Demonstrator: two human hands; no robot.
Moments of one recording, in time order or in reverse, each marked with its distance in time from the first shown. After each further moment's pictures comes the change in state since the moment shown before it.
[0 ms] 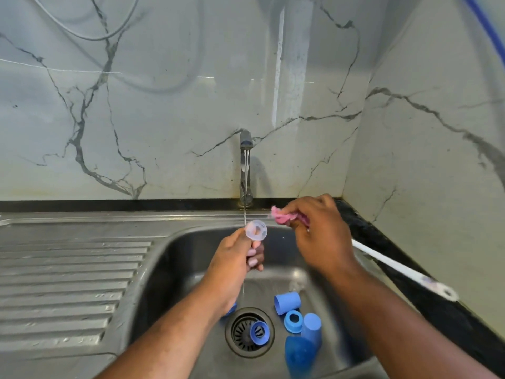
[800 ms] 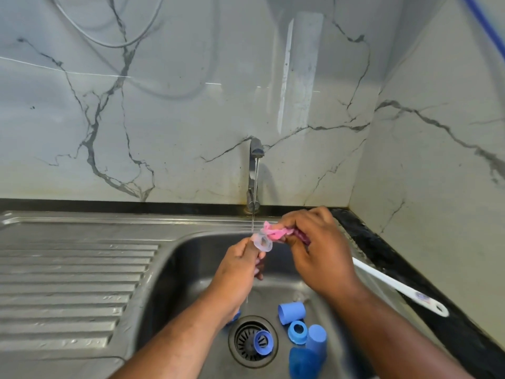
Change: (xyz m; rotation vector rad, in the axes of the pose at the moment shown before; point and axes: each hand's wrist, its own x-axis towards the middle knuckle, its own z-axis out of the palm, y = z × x) left_hand 0.006 -0.007 -0.007 0.232 0.088 0.012; right_hand -0.009 -0.013 0.006 0.095 0.009 -0.191
